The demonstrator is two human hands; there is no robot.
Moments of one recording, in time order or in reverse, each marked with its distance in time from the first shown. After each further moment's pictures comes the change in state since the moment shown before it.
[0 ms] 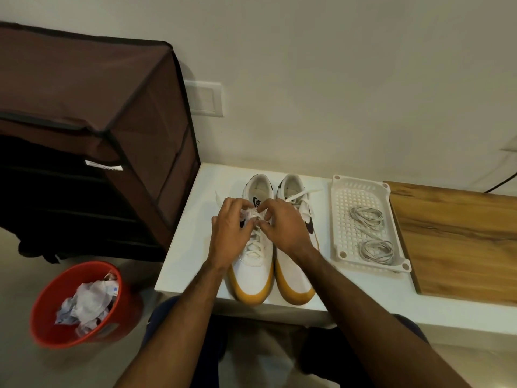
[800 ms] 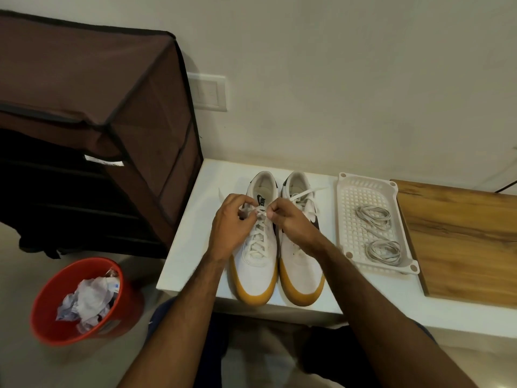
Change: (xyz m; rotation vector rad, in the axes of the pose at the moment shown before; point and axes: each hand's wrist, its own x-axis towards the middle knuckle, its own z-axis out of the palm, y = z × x) left_hand 0.017 -0.013 -0.004 -0.131 -0.010 -0.005; right_hand 0.009 0.005 -0.010 0.547 -0.246 0.253
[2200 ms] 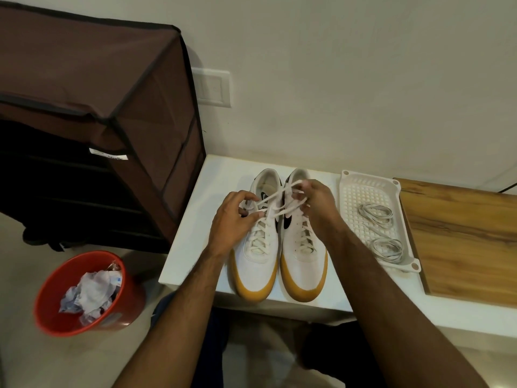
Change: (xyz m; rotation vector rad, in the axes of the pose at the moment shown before) left_hand -0.005 0.000 -0.006 -0.093 -0.070 -0.100; right_hand 0.004 -0.017 -0.030 0.465 0.341 0.143
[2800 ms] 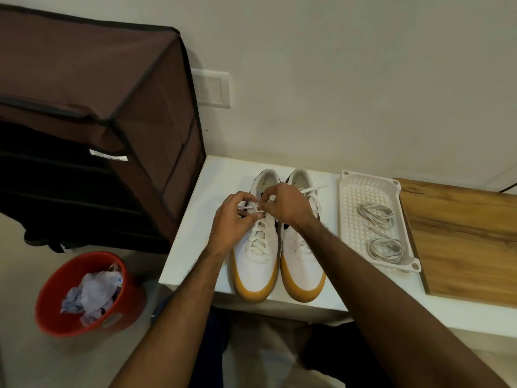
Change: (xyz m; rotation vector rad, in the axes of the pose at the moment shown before) left_hand 0.000 0.004 0.000 -0.059 -0.014 -0.068; right_hand 0.016 0.008 0.042 -1.071 -0.231 -0.307
